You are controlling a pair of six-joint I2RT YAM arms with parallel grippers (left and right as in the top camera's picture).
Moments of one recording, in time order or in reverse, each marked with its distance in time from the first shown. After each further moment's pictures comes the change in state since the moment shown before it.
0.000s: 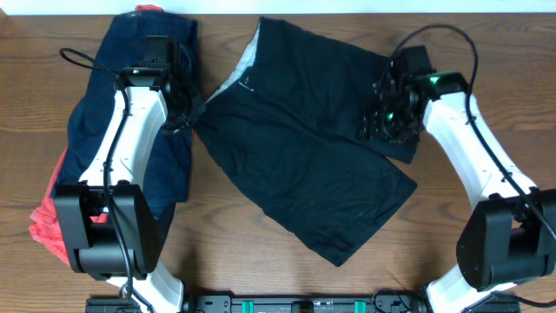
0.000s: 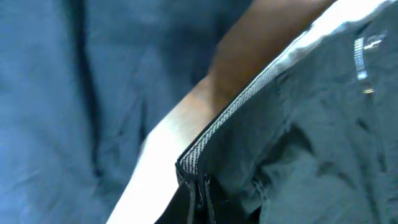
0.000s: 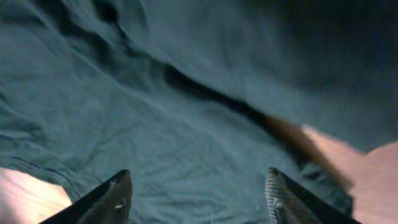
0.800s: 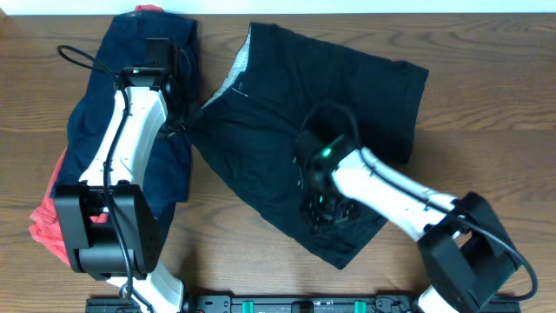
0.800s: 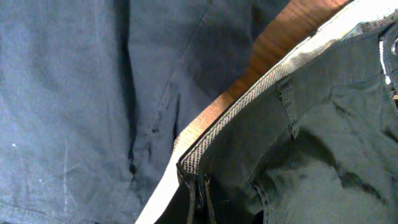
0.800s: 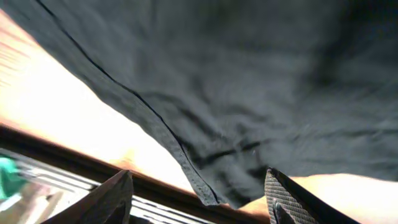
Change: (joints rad) left arm 0.000 0.000 0.000 -0.020 -0.077 0.029; right arm 0.568 0.000 -0.262 -0.097 -0.005 0.112
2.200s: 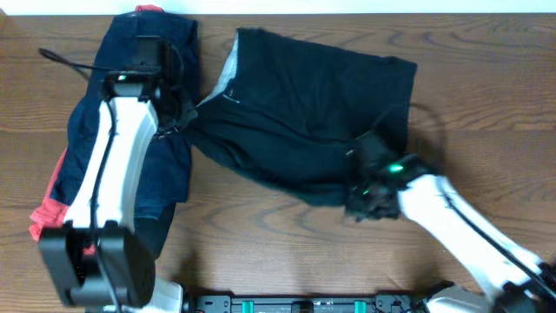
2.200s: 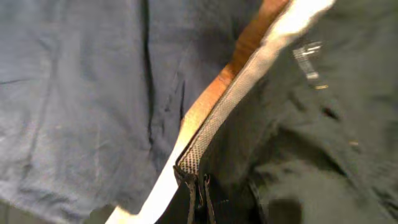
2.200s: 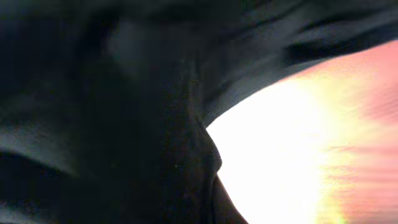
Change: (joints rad) left arm 0.000 -0.178 0.000 -0.084 0.000 0.042; right arm -0.327 -0.395 -0.234 0.204 0.112 0.264
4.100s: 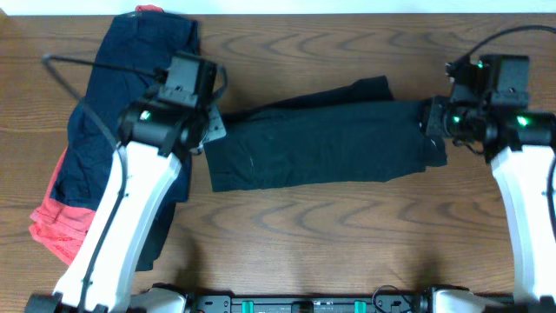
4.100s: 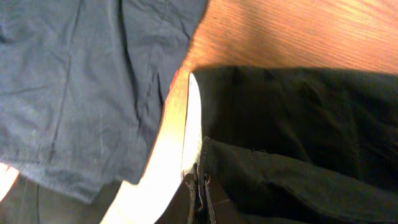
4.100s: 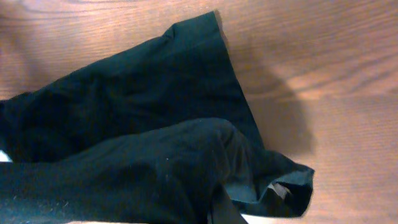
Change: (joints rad) left arm -0.271 -0.180 0.000 -0.065 -0.197 -0.055; right arm -0.466 0.050 0.420 0.043 -0.069 -0.459
